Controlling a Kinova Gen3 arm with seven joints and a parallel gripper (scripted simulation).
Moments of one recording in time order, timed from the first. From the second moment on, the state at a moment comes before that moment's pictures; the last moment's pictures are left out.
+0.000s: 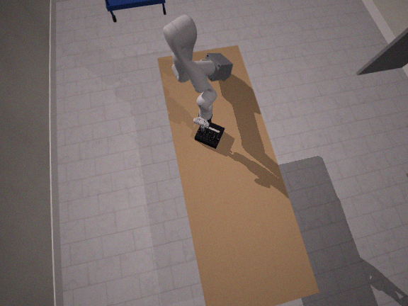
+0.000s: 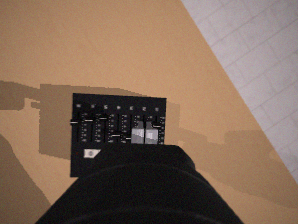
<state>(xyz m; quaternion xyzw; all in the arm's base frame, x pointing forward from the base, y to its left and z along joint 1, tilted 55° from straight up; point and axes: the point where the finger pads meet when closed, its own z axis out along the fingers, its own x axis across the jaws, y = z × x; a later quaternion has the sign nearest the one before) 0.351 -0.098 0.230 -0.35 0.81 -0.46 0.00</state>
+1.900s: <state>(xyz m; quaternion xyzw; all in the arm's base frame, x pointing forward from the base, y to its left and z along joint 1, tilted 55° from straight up) 0.313 -0.106 0.222 0.31 0.83 -0.37 0.26</state>
